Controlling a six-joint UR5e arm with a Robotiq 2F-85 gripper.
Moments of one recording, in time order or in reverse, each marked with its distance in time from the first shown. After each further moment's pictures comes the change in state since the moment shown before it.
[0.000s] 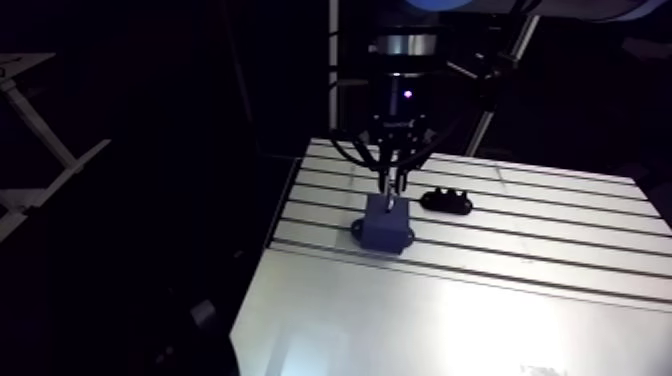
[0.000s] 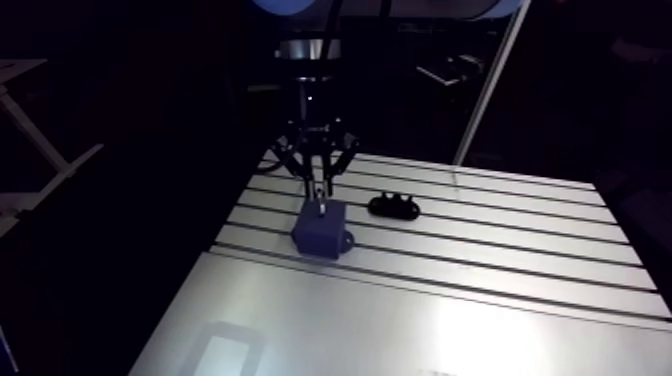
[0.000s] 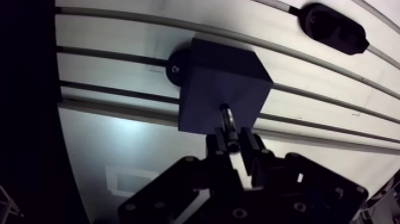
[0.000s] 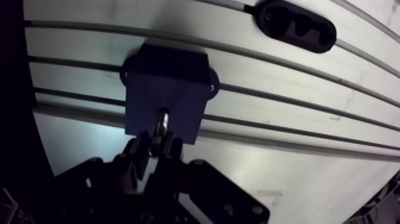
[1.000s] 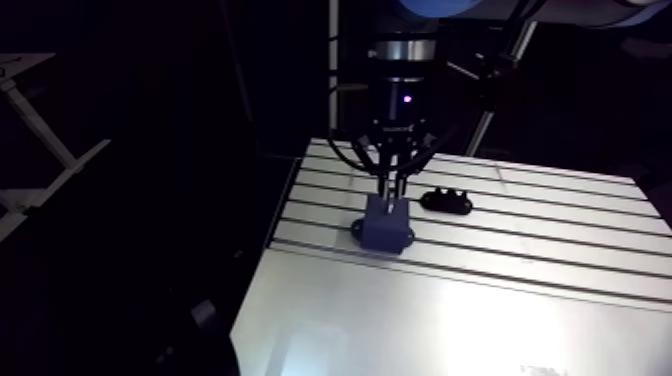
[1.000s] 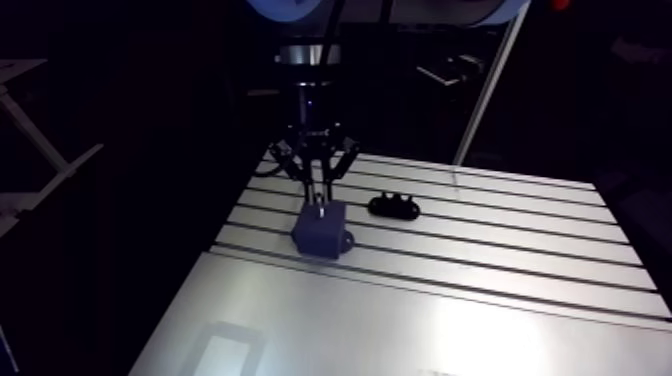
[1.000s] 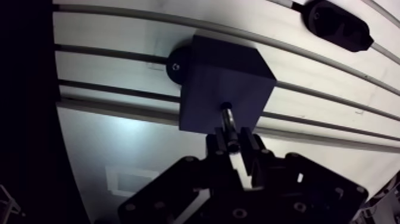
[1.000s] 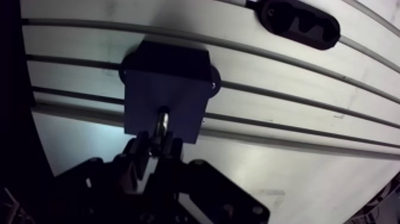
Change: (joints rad) arm 0.000 0.000 0.011 -0.003 0.002 0.006
